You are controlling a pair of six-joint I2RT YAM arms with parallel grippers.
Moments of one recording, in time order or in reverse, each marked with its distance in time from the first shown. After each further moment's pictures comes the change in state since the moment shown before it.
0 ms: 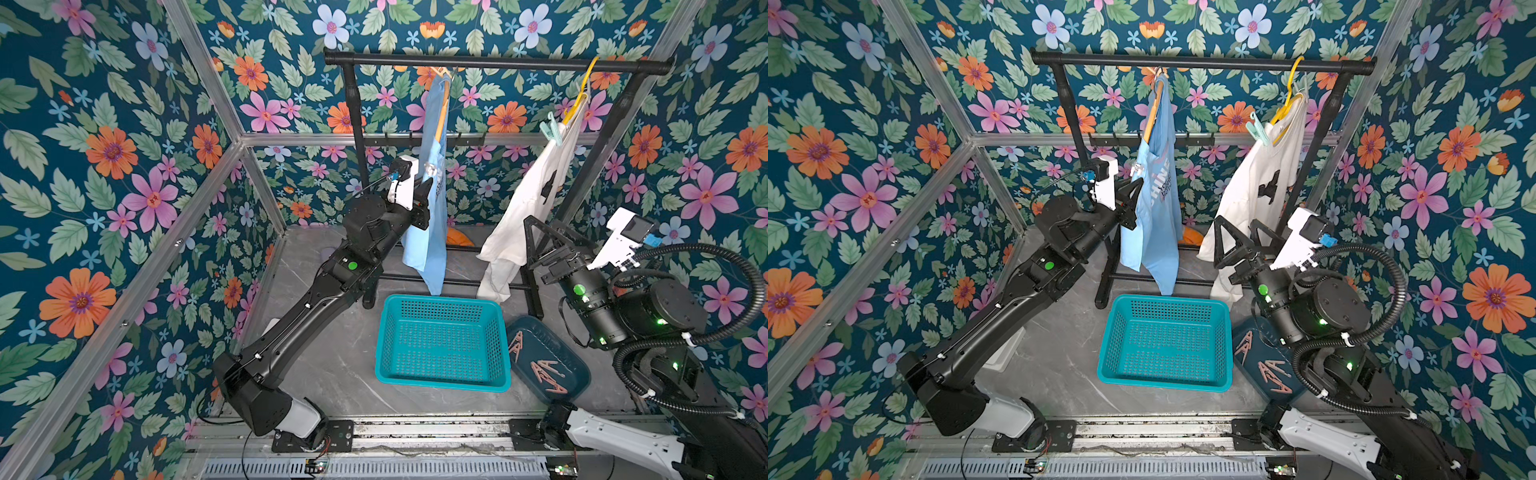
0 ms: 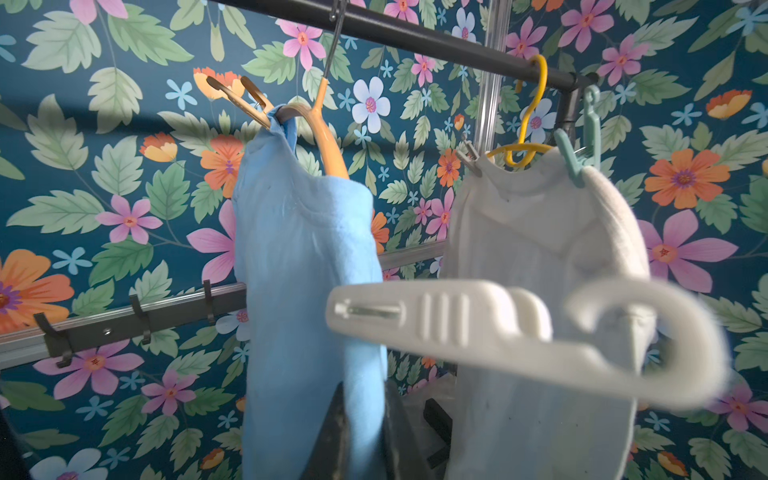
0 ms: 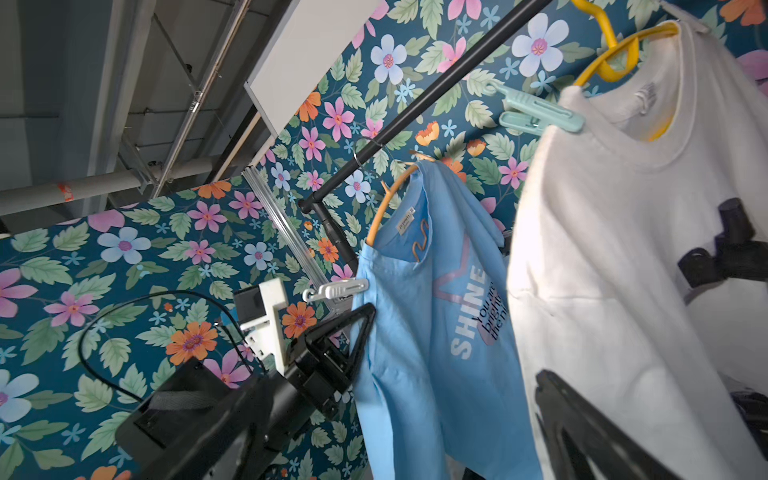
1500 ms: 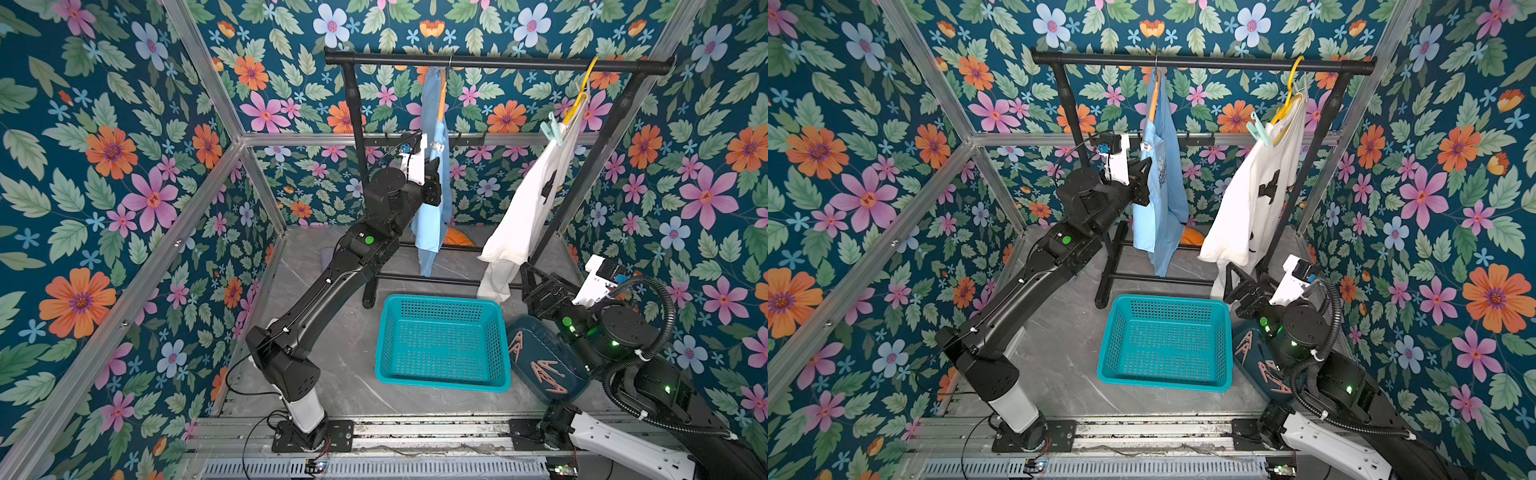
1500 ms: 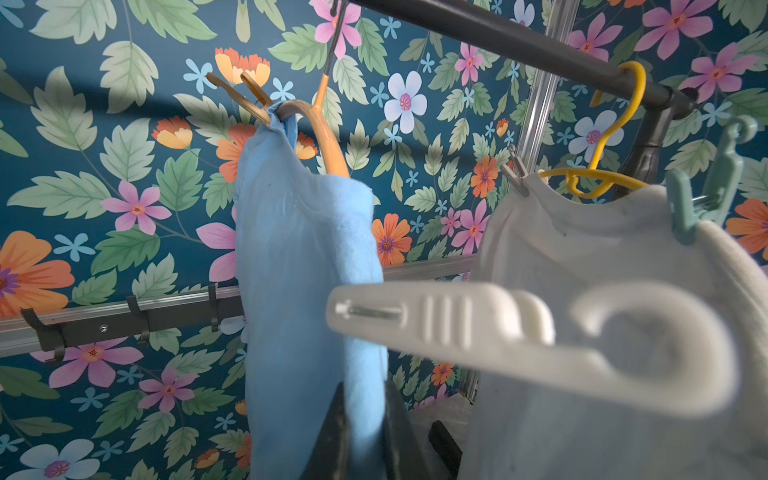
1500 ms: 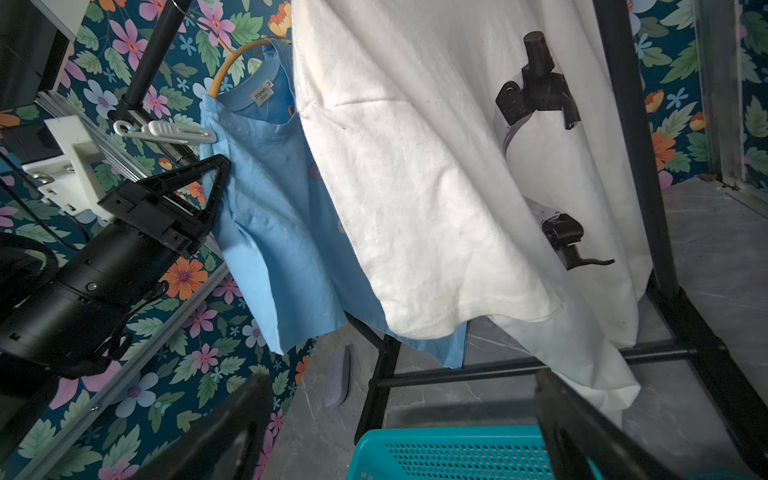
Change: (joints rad) left arm 0.010 0.218 0.330 -0.171 -0.111 -0.080; right arm 0.000 -0.188 -0.252 -0.297 0.153 0.234
